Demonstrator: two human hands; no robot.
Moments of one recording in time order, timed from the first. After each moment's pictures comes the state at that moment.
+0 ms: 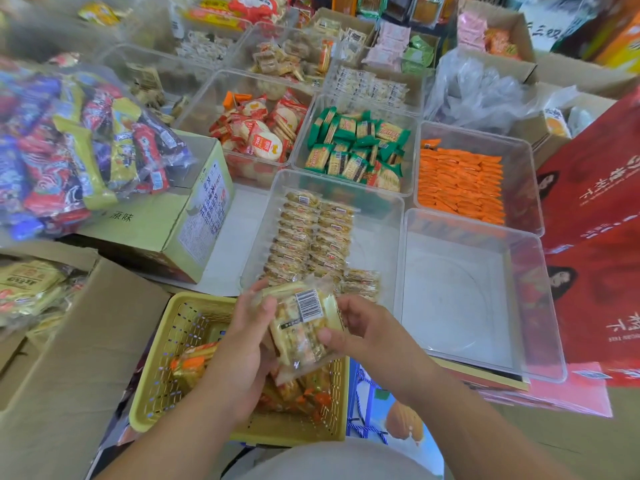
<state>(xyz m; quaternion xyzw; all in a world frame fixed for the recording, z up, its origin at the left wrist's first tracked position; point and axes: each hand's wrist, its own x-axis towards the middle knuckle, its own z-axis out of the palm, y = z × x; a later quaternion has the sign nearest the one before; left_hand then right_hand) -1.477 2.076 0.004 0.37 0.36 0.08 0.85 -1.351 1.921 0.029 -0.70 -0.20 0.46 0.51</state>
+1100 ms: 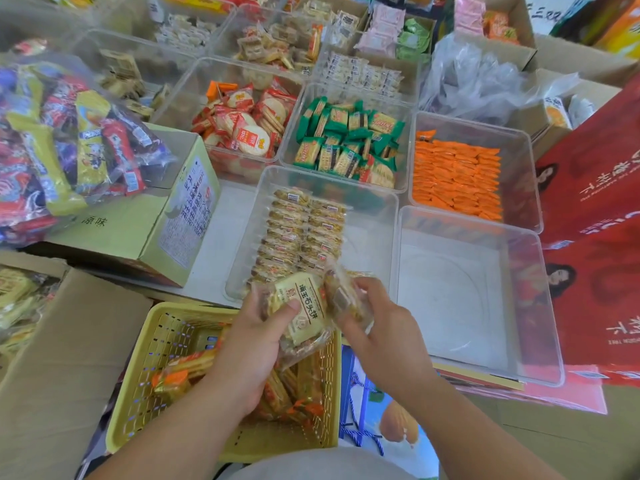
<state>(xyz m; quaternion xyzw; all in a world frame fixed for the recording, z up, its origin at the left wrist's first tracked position) -1.437 2.074 -0.014 0.48 0.40 0.03 0.78 -1.327 1.914 0.008 -0.88 -0.29 0.19 0.33</state>
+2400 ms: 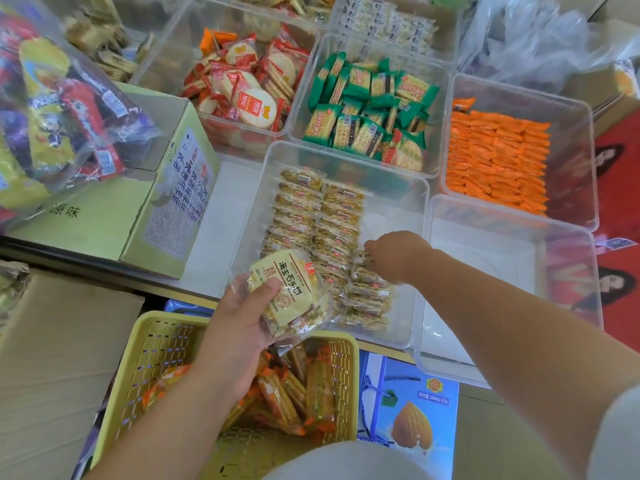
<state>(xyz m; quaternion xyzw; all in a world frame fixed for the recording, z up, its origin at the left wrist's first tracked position) -1.415 2.122 -0.047 0.37 0.42 0.07 0.83 -1.154 1.998 -0.095 -0.80 -0.47 0.25 -0.26</state>
